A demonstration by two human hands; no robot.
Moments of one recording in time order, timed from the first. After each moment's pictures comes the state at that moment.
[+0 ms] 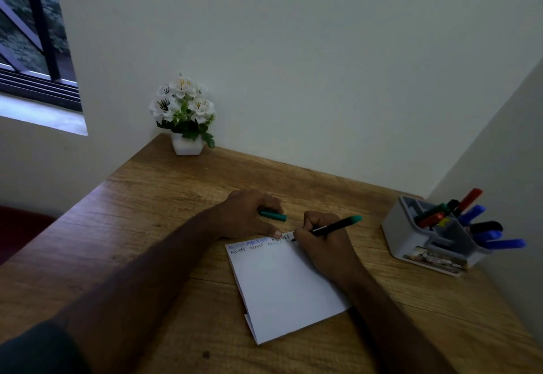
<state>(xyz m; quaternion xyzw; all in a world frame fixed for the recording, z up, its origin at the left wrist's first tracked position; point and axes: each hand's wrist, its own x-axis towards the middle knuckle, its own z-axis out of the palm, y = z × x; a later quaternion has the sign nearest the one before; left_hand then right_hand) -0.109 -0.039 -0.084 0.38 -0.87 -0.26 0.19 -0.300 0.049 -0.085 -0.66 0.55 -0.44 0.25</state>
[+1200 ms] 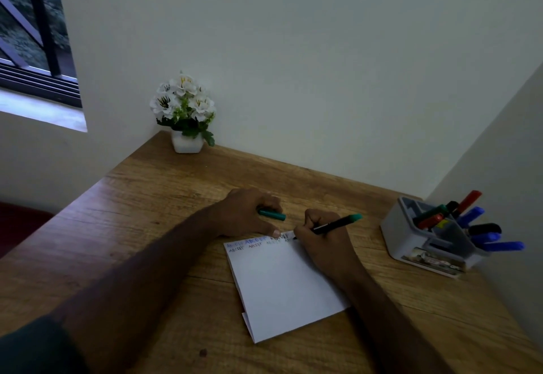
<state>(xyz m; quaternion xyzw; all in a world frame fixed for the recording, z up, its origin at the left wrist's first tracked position) -0.110 -0.039 -0.082 0.39 -0.86 -0.26 0.19 -0.302 0.045 -0.085 -0.66 0.56 -0.45 0.23</state>
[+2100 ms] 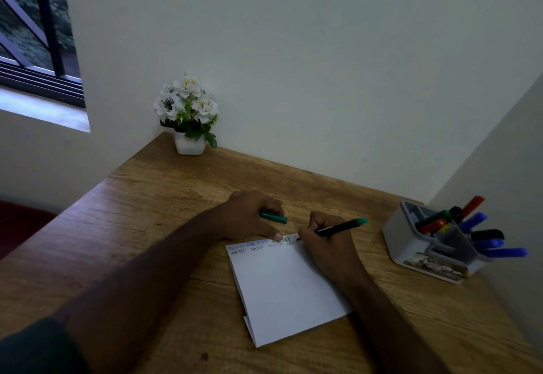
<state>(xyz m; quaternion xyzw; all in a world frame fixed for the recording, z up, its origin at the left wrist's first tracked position) -0.108 -0.038 -0.078 0.39 -0.86 -0.26 0.18 -0.301 0.044 -0.085 -0.64 0.57 -0.45 0.23</state>
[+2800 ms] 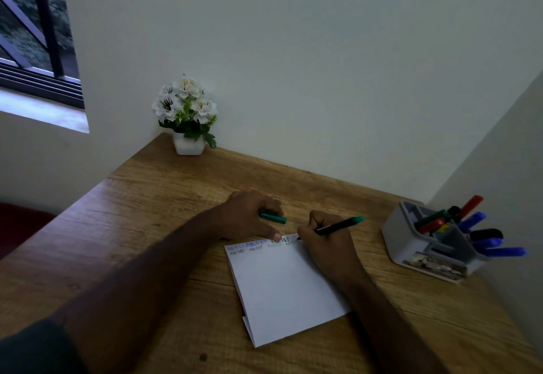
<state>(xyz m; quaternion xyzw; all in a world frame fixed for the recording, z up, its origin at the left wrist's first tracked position) -0.108 -0.037 -0.079 0.39 -0.86 -0.26 0.19 -0.301 0.043 -0.083 -0.63 0.58 -0.47 0.24</state>
